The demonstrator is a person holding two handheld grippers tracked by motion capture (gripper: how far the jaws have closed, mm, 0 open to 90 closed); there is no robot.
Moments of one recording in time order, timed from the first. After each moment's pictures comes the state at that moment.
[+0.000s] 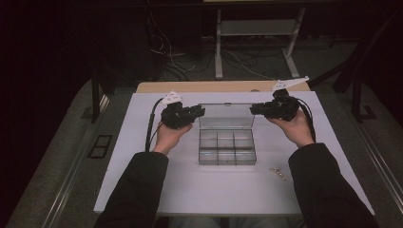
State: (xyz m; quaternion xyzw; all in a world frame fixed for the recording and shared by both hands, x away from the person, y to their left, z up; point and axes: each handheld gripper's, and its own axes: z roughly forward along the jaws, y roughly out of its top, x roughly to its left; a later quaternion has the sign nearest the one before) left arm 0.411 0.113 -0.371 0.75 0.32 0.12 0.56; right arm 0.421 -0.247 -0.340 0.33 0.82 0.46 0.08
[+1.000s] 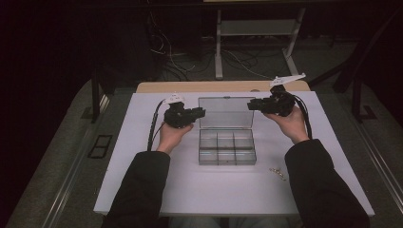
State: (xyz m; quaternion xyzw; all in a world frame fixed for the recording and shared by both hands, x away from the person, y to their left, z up) left arm 0.433 0.113 -0.397 0.76 0.34 0.09 0.55; right arm 0.442 -0.245 -0.348 0.35 0.81 0.47 0.08
